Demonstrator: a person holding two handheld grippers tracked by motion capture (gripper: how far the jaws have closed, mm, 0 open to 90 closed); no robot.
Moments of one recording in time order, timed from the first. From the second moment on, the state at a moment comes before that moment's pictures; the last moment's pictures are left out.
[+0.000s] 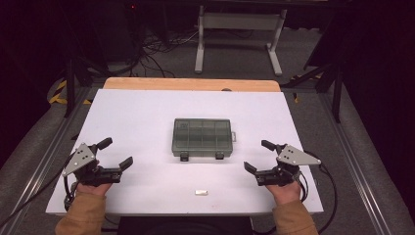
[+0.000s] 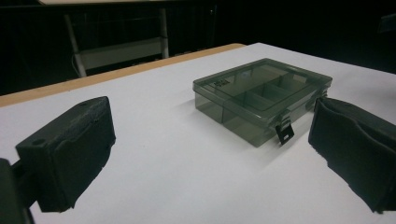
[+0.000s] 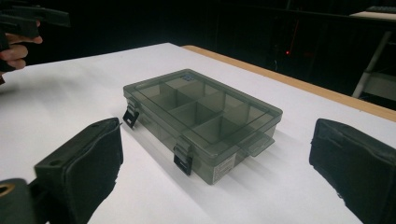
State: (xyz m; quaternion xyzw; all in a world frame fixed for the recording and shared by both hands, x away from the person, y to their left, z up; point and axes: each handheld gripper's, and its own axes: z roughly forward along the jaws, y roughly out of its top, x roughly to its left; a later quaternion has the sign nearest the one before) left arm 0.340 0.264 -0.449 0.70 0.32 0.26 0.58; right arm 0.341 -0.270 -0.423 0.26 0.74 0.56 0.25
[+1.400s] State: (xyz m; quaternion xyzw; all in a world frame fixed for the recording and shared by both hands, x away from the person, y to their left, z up) left arm 0.402 0.196 -0.424 0.74 0.28 0.16 0.59; right arm 0.395 -0.232 -0.408 0.22 0.79 0.52 0.21
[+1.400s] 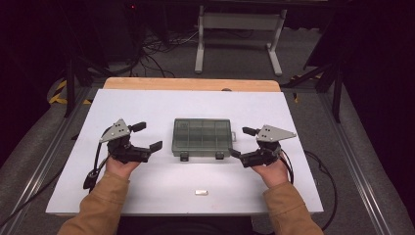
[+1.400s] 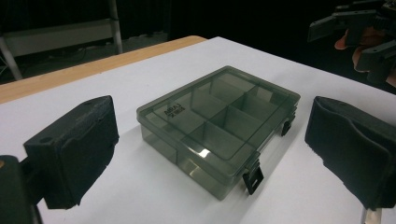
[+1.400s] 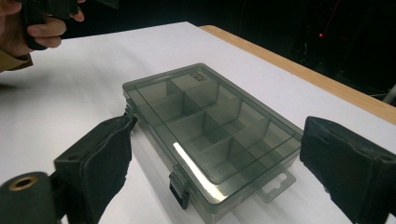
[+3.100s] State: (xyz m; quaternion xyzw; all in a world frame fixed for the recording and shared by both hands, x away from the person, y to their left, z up) left arm 0.432 0.166 -0.469 0.84 0.27 0.07 0.46; right arm 0.413 -0.231 -0.449 0.27 0.85 0.42 0.14
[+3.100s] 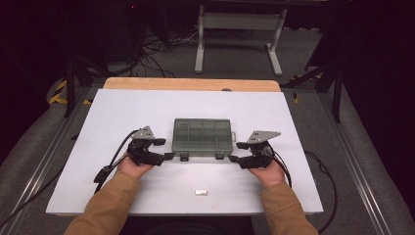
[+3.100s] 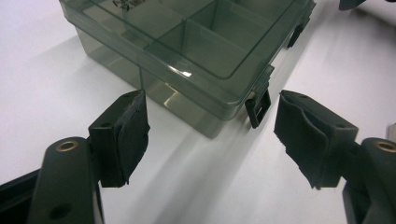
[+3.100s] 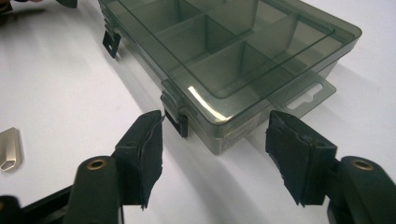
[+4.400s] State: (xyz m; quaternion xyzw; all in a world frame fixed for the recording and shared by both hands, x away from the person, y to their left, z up) left arm 0.433 0.160 -0.475 0.86 0.25 0.06 0.44; right arm 0.417 -0.230 -0.457 0.28 0.87 0.39 0.14
